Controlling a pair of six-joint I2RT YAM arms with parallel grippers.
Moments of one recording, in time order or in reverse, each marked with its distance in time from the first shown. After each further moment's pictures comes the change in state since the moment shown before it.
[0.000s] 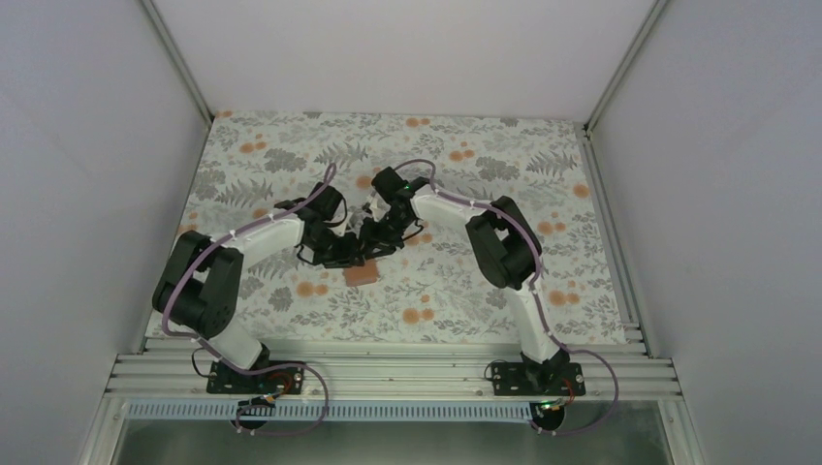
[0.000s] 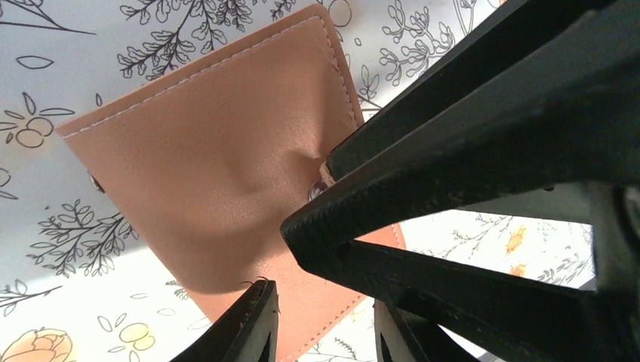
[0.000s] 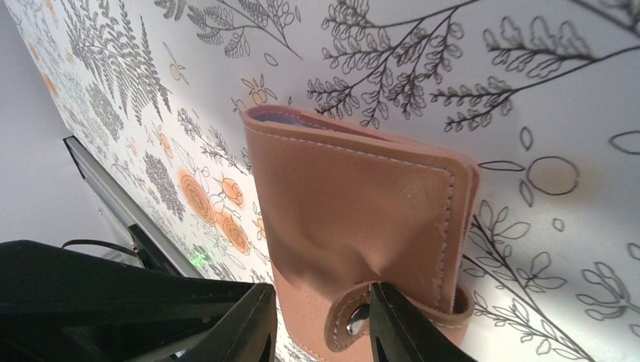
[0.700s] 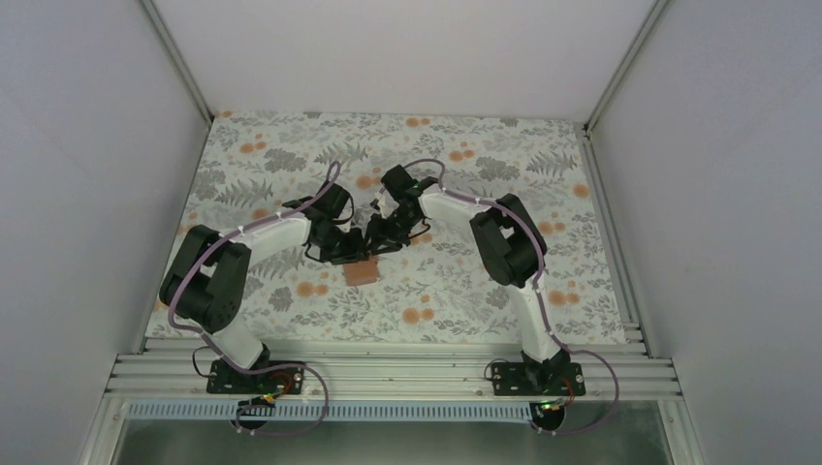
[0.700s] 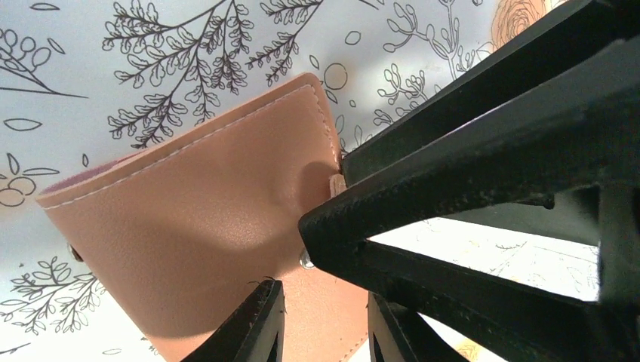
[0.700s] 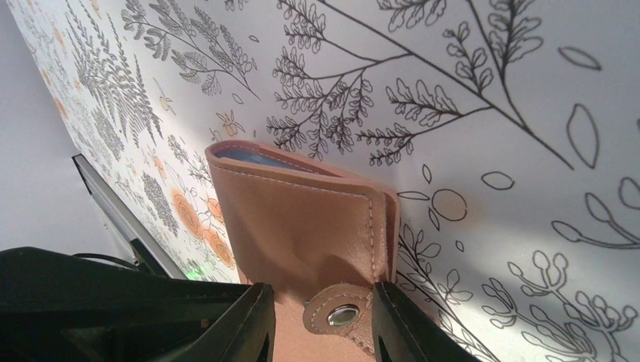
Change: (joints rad) left arm -0.028 0.046 0.021 0.085 -0.044 -0.109; right arm -0.043 -0.016 -0.054 0.063 -0.008 -0.005
